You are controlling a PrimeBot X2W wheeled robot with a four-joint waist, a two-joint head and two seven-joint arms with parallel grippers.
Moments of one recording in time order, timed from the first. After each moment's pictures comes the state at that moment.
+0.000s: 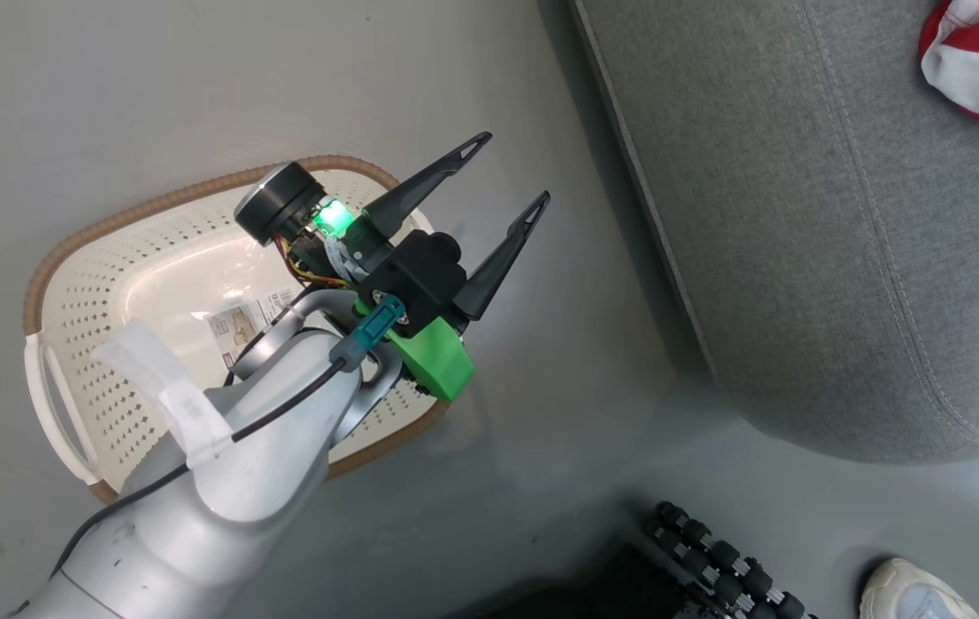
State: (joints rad) left arm -0.77 0.22 -0.77 0.35 -0.17 -0.12 -0.22; right arm -0.93 -0.29 -0.55 0.33 0.12 0.13 -0.26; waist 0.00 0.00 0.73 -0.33
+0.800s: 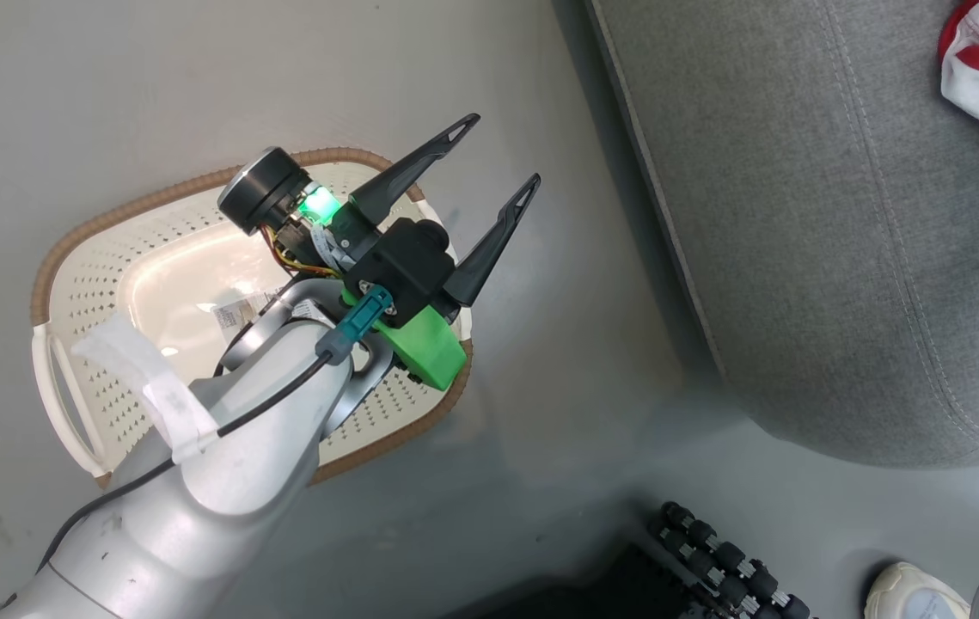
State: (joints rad) left arm -0.79 0.24 -0.78 0.33 -0.18 -0.11 -0.22; right arm -0.80 -0.14 -0.57 0.50 0.11 0.13 -0.26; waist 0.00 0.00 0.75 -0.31
